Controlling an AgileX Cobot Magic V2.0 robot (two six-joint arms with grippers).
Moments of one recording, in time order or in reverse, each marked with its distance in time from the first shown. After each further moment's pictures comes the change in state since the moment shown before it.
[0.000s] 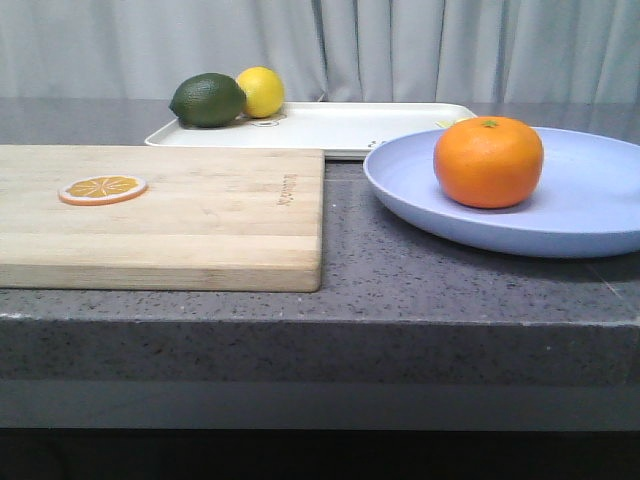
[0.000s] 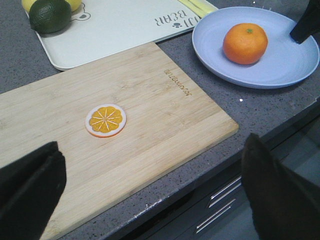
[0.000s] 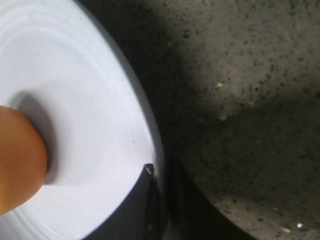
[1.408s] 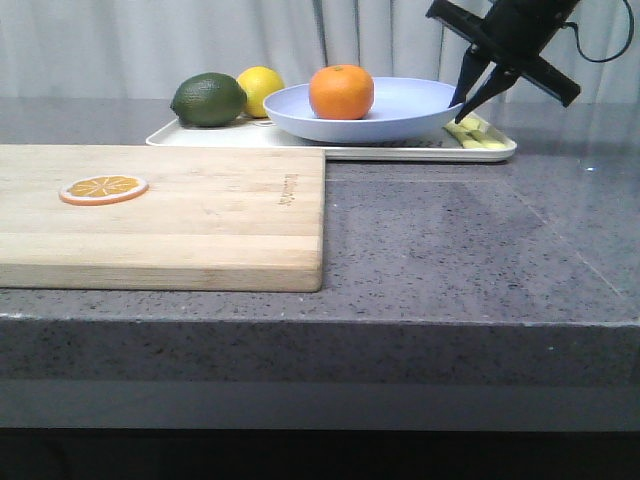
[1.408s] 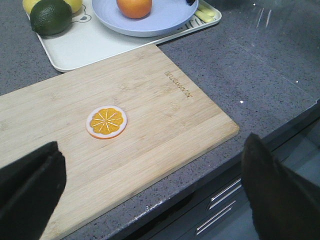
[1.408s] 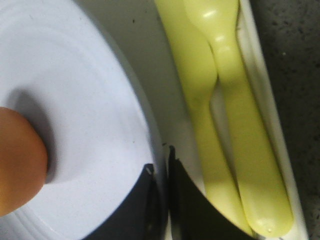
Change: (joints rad) left arm 0.000 0.000 0.000 0.000 -0.006 0.000; right arm 0.332 0.735 -1.208 -0.246 0.167 0.663
